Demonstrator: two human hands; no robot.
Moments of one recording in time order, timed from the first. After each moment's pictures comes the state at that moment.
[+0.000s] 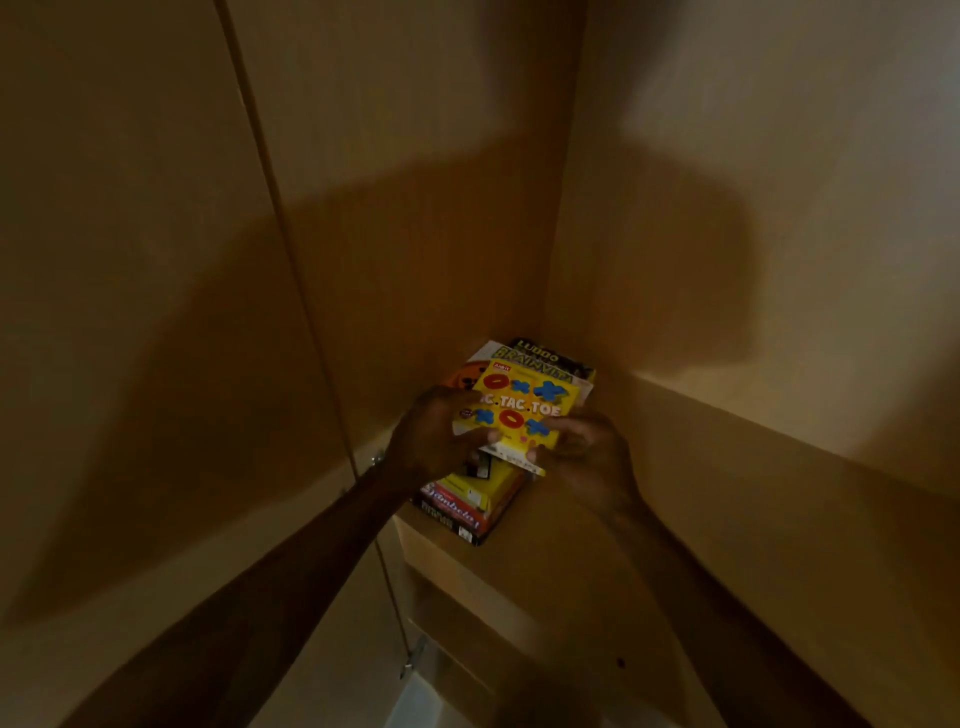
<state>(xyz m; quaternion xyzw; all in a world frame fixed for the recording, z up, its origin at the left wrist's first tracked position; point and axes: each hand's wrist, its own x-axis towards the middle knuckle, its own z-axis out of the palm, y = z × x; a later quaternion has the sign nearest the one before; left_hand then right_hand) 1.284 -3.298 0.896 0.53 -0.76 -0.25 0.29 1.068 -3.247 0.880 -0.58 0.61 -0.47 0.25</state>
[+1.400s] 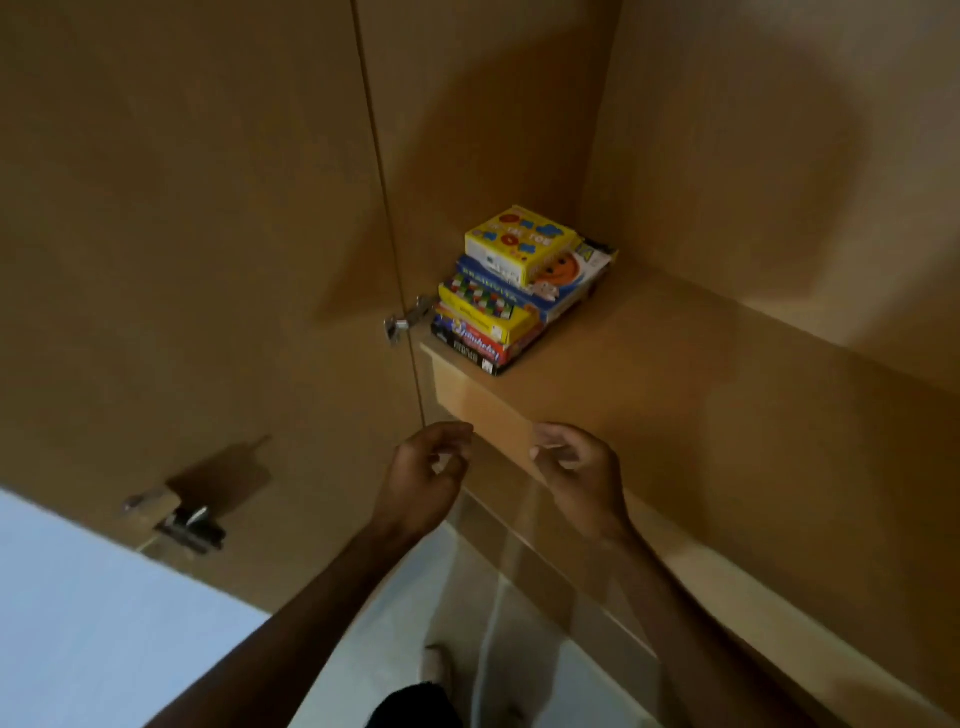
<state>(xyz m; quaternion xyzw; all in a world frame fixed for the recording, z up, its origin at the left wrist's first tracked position) 1.295 -3.002 0.852 0.60 -0.59 -0.35 0.41 1.099 -3.010 0.842 -0.56 0.60 -0.44 0.37</state>
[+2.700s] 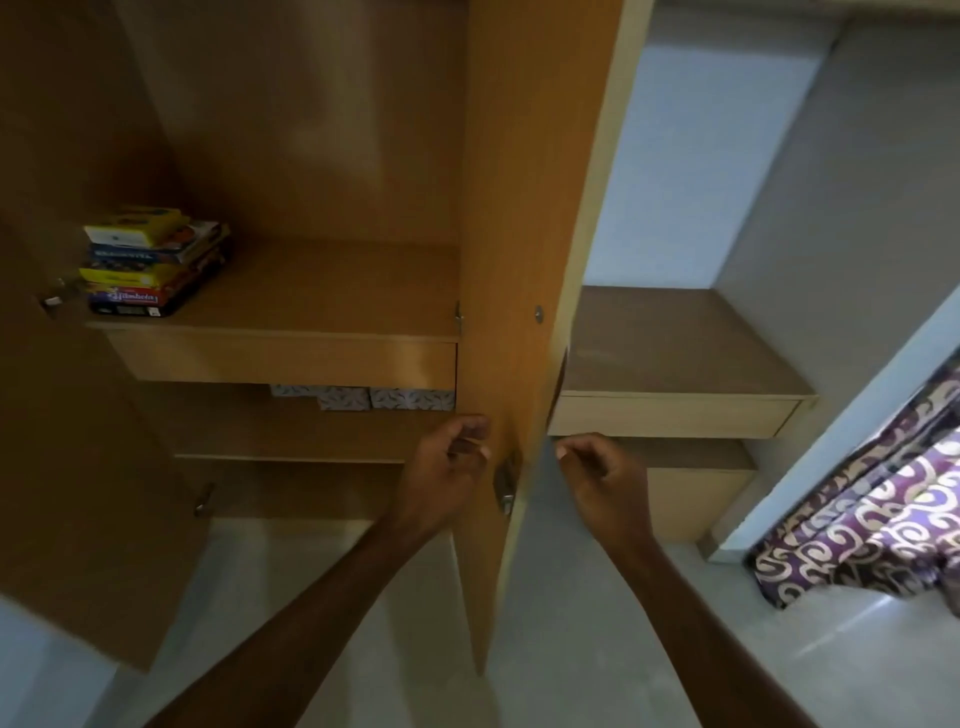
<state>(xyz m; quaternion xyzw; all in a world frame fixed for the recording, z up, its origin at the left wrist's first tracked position) 1.086 -2.436 0.905 0.28 -0.76 -0.51 0.30 0.942 -2.298 0.894 -0.37 0.74 -0.56 0.05</state>
